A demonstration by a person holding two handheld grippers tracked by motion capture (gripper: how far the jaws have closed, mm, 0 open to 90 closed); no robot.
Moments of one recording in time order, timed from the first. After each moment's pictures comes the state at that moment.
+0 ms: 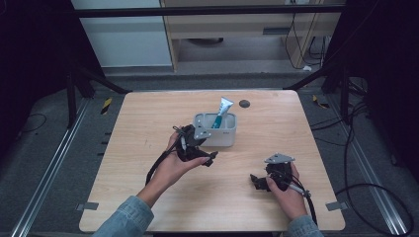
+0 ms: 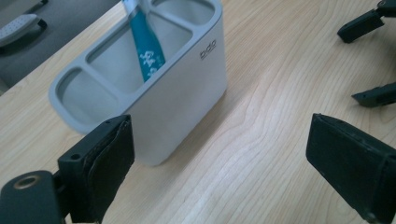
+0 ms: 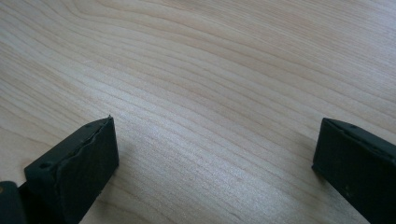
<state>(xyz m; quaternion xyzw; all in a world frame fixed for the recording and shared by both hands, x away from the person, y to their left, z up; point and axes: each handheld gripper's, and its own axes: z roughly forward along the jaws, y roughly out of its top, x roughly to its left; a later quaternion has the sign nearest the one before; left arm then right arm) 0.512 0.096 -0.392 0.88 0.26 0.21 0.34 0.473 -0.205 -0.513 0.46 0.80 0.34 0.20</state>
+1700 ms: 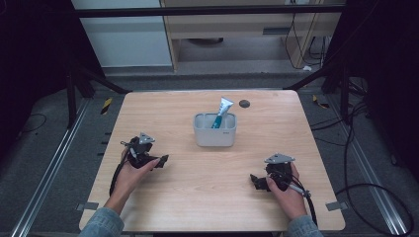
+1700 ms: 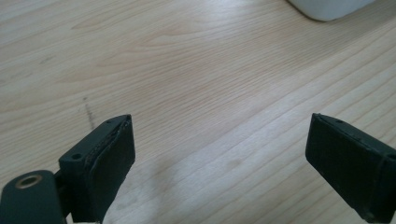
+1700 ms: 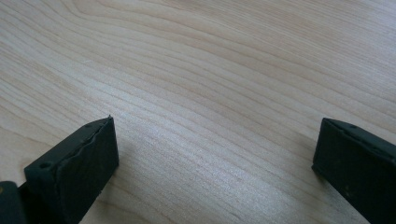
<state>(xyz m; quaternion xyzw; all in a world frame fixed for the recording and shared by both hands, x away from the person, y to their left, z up) 0.535 0.253 -0.473 0.81 0.44 0.20 0.32 0.473 -0.205 -0.513 0.46 0.80 0.34 0.20</state>
